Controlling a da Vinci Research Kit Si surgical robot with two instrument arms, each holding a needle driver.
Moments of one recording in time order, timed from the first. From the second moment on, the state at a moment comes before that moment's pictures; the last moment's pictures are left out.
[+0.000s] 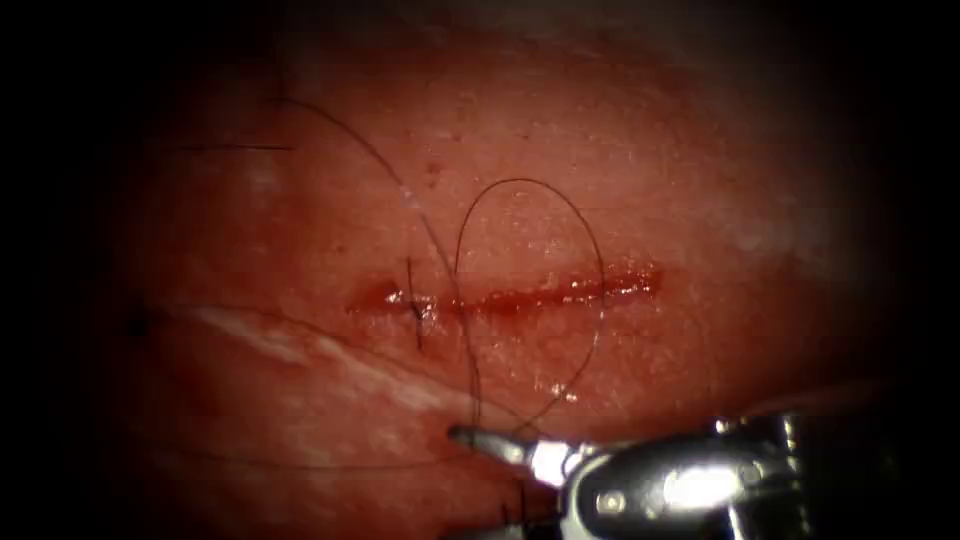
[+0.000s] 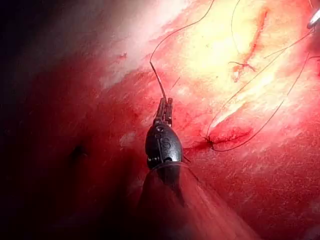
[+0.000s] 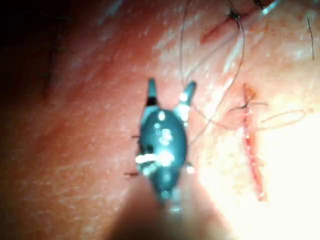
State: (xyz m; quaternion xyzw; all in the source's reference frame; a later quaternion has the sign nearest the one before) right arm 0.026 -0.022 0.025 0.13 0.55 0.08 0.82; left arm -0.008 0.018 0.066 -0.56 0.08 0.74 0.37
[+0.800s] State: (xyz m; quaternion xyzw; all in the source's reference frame) right arm 0.016 -0.018 0.024 0.14 0.56 0.10 0.81; left arm -0.003 0.020 0.067 -0.55 0.10 0.72 0.40
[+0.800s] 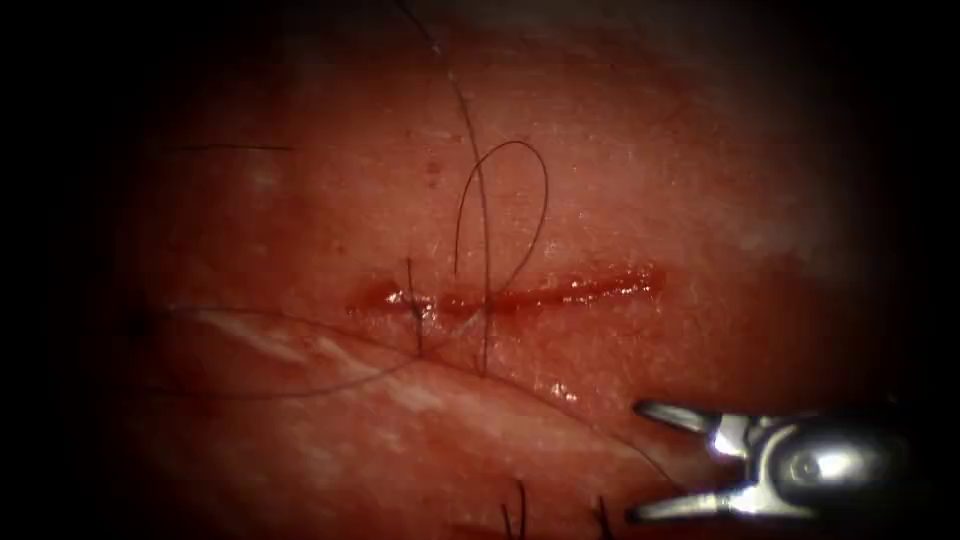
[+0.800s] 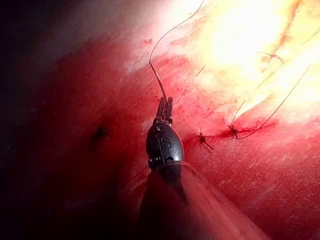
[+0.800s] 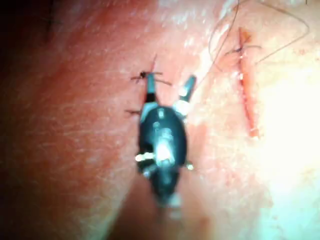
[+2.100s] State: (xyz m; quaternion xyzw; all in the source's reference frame) right arm 0.026 -0.019 0.038 0.11 0.55 0.03 0.83; left arm -0.002 0.019 0.068 -0.55 0.11 0.72 0.41
